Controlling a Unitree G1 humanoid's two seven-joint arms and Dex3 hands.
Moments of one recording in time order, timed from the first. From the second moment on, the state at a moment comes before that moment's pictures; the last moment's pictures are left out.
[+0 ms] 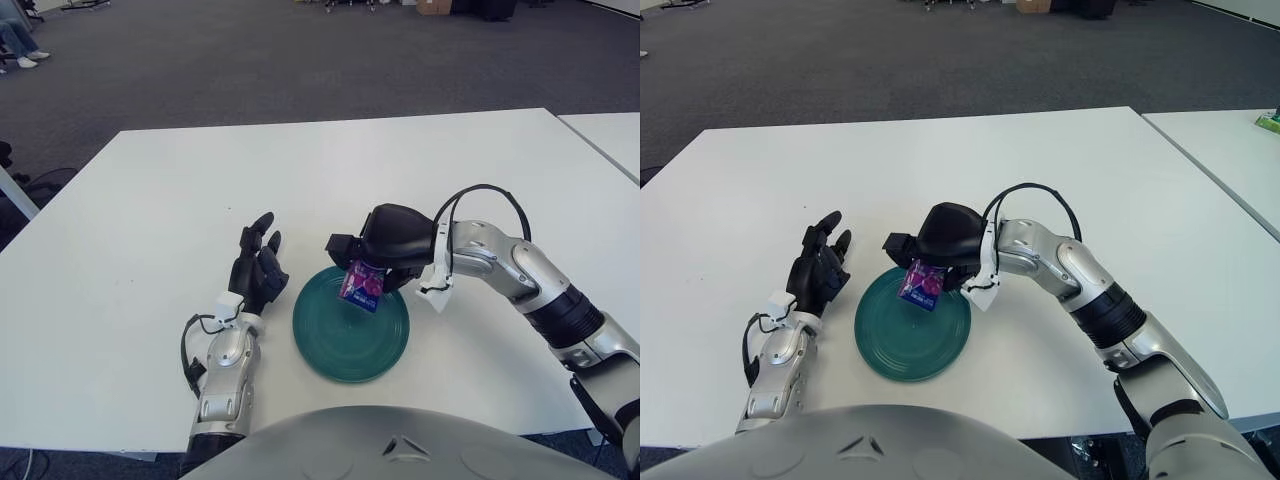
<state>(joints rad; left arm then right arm) 0.27 -0.08 -0.03 -0.03 -0.05 -0.21 -0.03 -0.41 -0.57 0.53 -0.12 -0.71 -0.69 0.45</state>
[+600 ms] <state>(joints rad) 0.25 -0.09 -0.03 -0.02 -0.04 -0.21 -0.02 -0.41 -0.48 0.58 -0.03 -0.69 -0.83 0.41</state>
